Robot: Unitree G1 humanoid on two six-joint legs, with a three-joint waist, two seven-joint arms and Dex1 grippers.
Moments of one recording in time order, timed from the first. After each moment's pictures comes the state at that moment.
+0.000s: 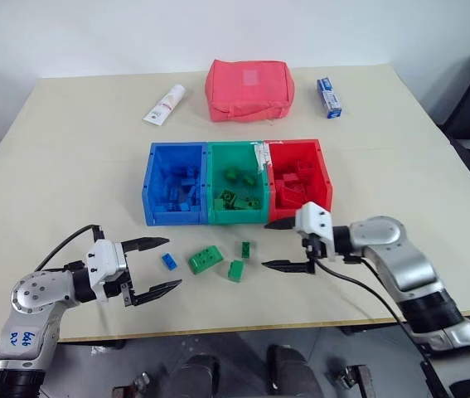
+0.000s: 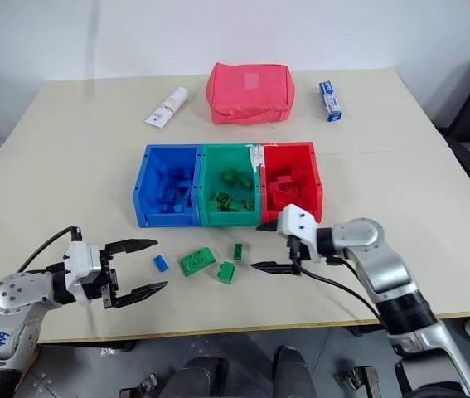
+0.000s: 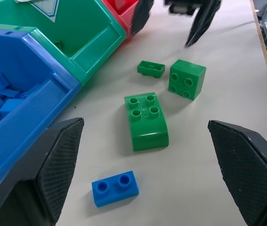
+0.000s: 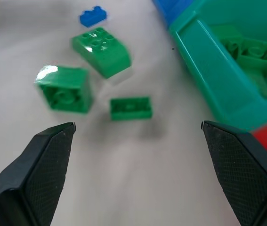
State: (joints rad) left arm 0.03 0.68 0.19 -0.14 -0.43 -0.04 -1.08; right arm -0.54 -0.54 0.28 0.08 0.19 0.24 1.16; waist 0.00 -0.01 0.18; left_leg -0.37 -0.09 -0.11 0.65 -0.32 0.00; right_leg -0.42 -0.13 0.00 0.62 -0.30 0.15
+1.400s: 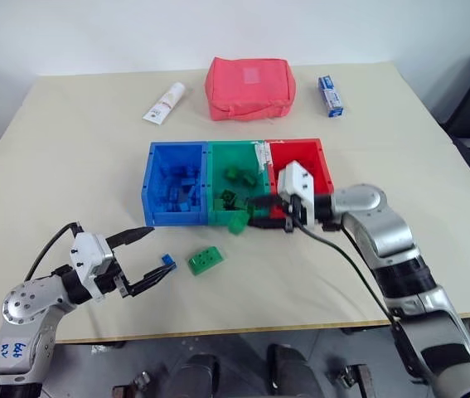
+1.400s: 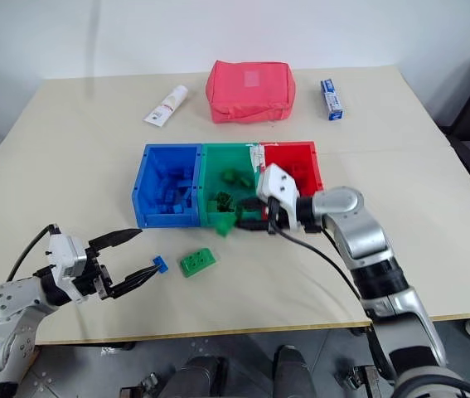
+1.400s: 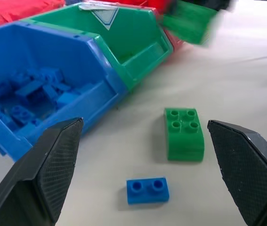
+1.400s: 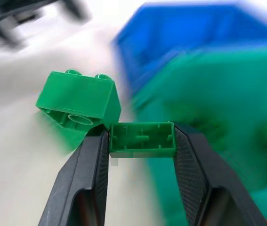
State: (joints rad) left arm 0.10 0.63 0.26 -0.23 -0.49 0.05 -0.91; right arm -0.59 -0.51 0.25 -0.04 0.29 0.42 1.22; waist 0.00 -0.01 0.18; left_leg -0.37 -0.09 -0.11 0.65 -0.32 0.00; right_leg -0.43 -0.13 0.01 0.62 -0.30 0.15
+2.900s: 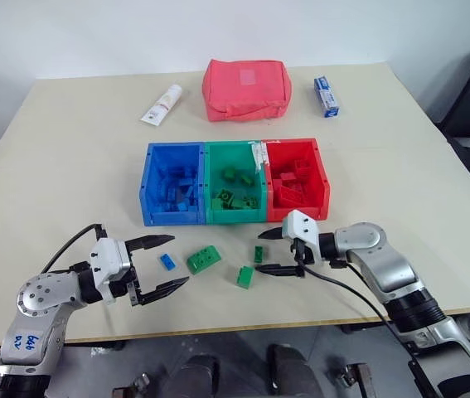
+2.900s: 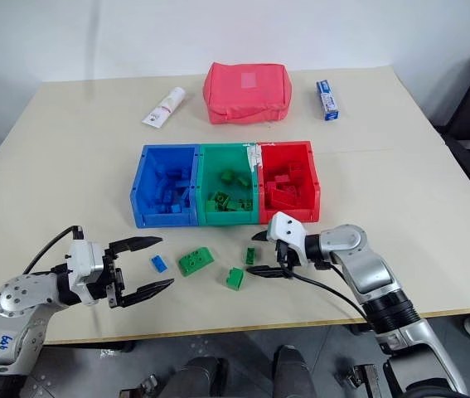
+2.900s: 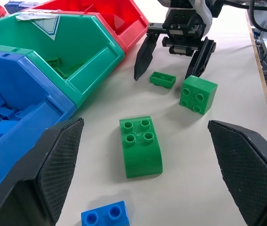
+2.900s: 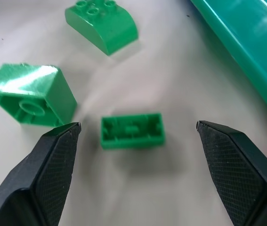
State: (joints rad) left arm 0.05 0.65 0.18 -0.22 -0.46 0.01 -1.03; right arm -0.51 -0.52 0.29 0.09 0.17 0.27 1.15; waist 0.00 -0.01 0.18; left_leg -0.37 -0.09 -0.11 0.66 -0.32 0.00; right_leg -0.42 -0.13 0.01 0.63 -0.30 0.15
